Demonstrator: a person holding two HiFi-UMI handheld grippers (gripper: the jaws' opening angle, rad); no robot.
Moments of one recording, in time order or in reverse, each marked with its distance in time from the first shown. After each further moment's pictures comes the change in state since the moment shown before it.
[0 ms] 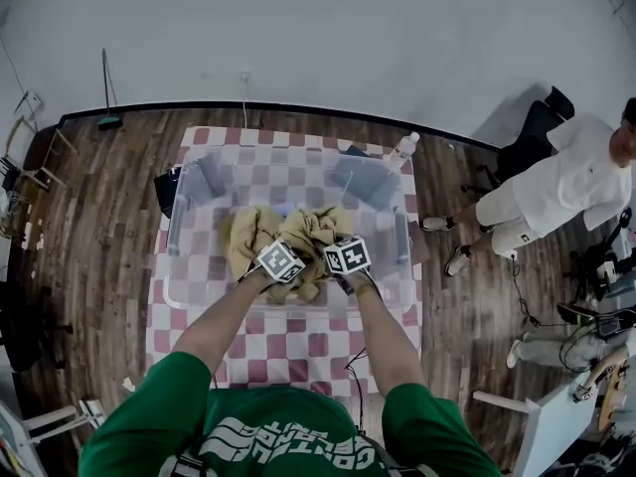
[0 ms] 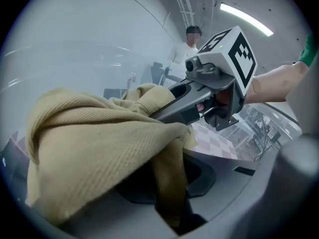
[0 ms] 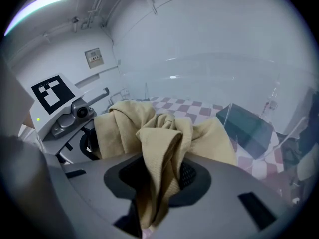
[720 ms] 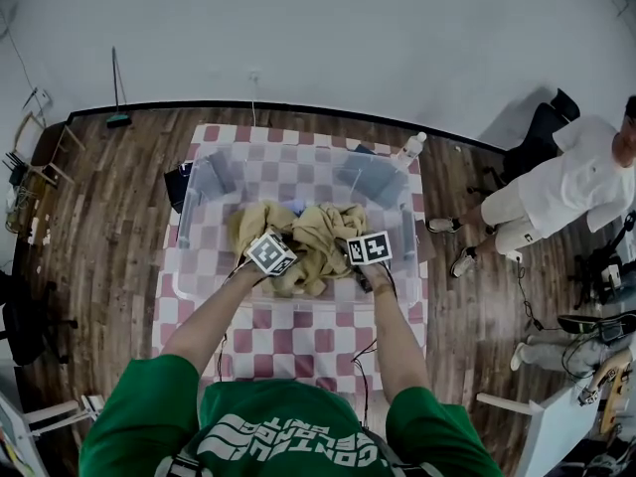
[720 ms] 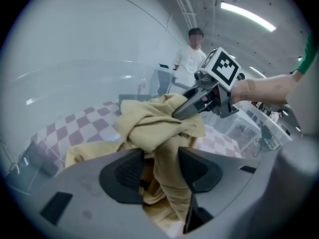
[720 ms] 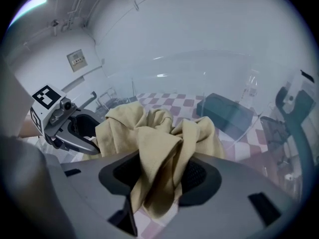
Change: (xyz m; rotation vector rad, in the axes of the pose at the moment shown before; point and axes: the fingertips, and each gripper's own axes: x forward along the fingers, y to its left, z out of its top) left arm -0.056 0.019 -0.006 -0.005 -0.018 0.098; right arm -0.038 -0.029 -0.012 0.142 0.075 -0.087
